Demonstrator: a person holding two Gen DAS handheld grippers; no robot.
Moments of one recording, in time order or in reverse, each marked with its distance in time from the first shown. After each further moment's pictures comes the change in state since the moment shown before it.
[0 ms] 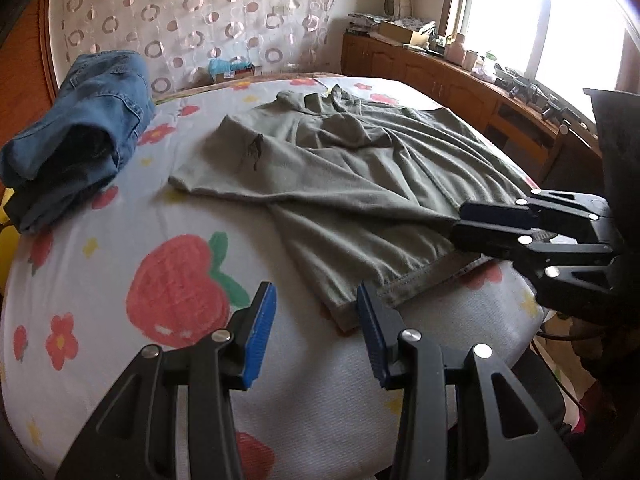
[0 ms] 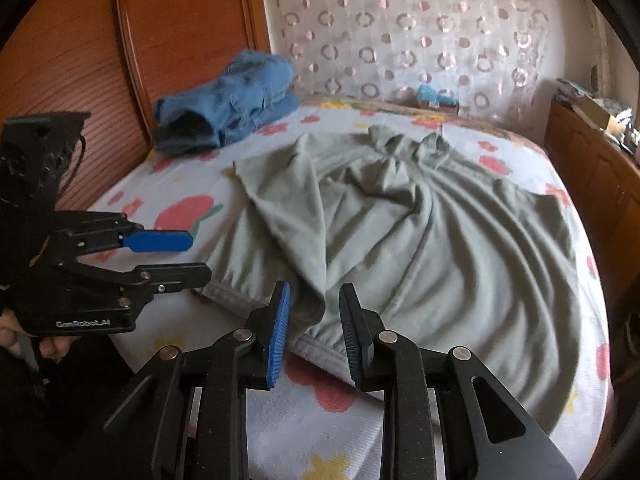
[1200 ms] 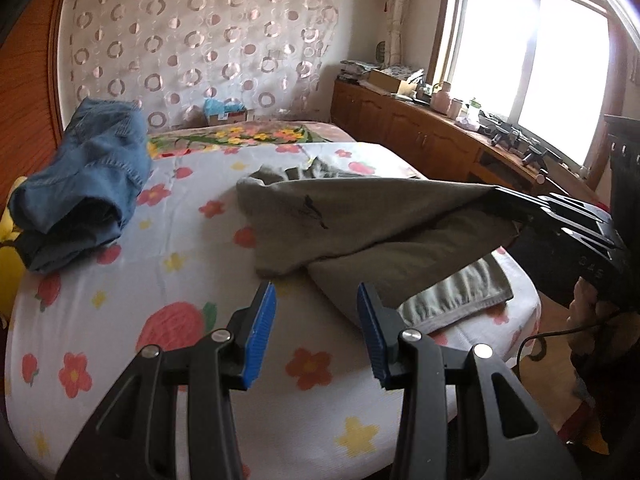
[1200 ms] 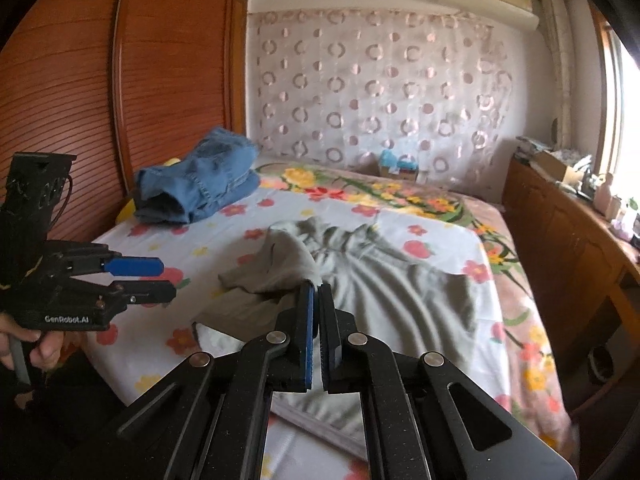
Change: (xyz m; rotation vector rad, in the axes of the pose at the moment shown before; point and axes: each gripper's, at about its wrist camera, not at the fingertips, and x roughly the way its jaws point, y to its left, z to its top) left arm -0.040 -0.012 0.035 -0.024 -0.171 -0.060; right arm -0.093 -0.024 0.026 -0.044 -0.241 -0.161
